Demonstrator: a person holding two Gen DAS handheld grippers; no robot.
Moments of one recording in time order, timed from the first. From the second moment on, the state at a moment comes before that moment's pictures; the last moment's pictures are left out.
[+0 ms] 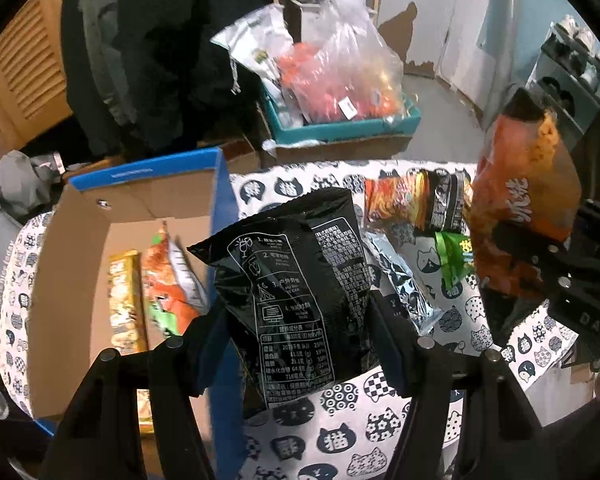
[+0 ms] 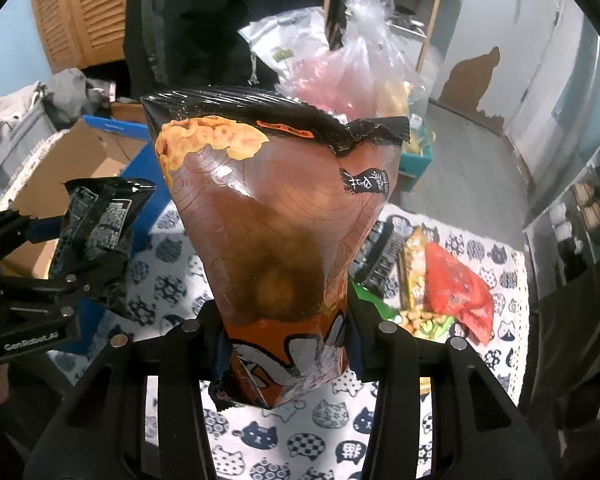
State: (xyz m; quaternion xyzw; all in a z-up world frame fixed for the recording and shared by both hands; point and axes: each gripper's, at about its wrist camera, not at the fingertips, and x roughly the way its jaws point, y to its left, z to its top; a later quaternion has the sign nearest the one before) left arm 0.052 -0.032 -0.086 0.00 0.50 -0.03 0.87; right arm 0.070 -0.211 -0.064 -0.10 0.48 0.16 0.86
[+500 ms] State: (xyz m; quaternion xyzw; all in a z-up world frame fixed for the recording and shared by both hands) left arm 0.024 0.021 -0.051 -0.01 0.45 -0.02 0.89; right arm 0.071 -0.142 -0.035 -0.11 0.46 0.20 0.86
